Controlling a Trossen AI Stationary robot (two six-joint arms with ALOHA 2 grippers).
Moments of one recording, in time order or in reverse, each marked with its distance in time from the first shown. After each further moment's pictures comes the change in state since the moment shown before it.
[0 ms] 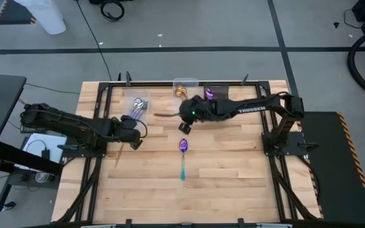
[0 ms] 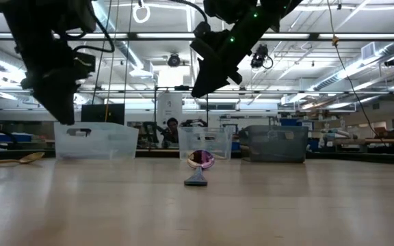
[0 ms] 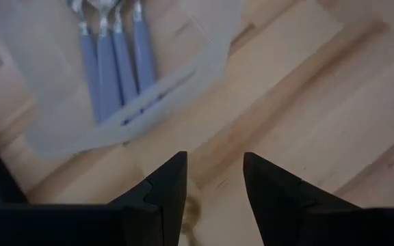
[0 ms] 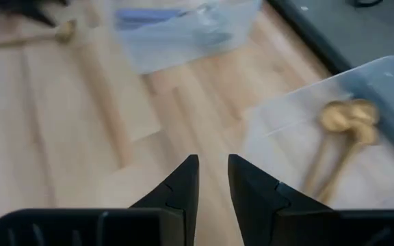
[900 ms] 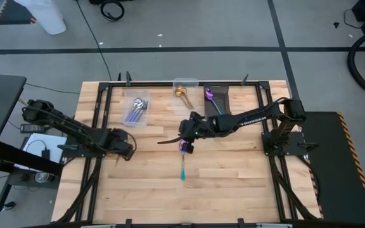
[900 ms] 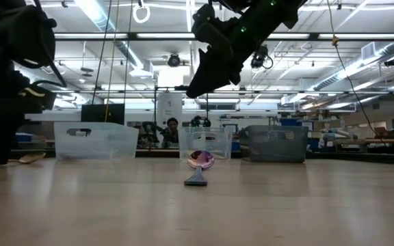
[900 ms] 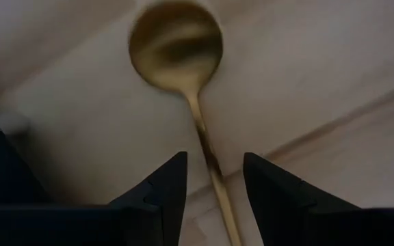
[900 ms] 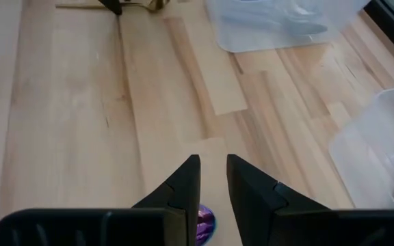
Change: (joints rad) left arm -0.193 0.000 -0.225 0.056 0.267 -0.412; right arm 0.184 0.002 -0.102 0.111 -0.011 -0.018
